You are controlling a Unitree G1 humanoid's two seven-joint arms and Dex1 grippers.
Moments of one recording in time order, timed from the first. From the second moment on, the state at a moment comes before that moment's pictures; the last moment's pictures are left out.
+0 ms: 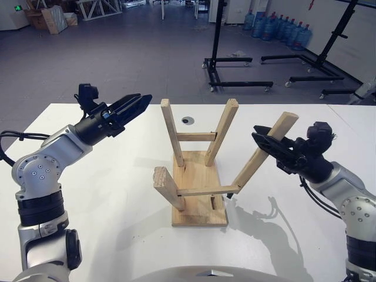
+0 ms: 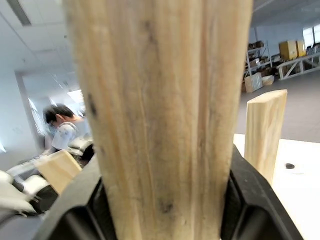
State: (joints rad) left arm -0.44 0.53 0.37 -0.18 -1.17 0.94 -0.55; right arm -0.05 -0.60 -0.37 -0.29 1.21 0.66 0.85
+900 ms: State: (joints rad) left arm -0.47 0.58 0.29 -0.06 -1.08 0.96 -0.69; right arm 0.17 -0.30 -0.23 -0.24 0.84 0.03 1.38
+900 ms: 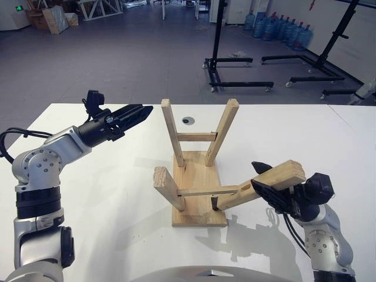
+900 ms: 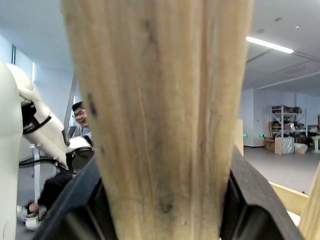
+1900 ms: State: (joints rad) left arm -0.46 0.57 0.28 -0.11 -1.06 0.97 -0.70; right arm 0.07 -0.40 -0.20 -0.20 0.88 0.12 1.44
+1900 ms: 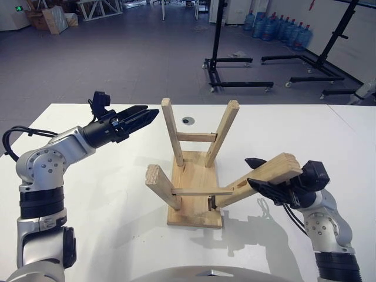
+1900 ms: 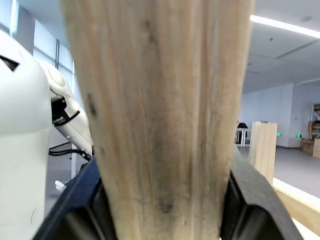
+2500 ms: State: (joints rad) left arm -0.46 0.56 0.27 -0.11 -1.06 0.97 -0.70; right arm 0.07 -0.38 -0.16 -0.20 0.87 0.10 1.43
